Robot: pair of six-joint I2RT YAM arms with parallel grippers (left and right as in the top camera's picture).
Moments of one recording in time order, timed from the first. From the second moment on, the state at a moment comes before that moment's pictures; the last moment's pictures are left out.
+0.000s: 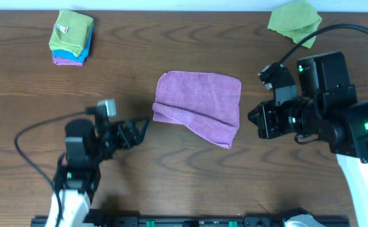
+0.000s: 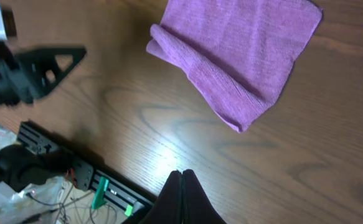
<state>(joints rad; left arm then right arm) -0.06 0.93 0.45 -0.09 0.59 -0.53 0.28 1.28 1.65 -1.45 -0.36 0.11</state>
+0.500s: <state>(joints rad) -0.31 1.52 0.88 -0.38 0.18 -0.30 0.28 1.28 1.65 -1.46 -0.32 0.10</state>
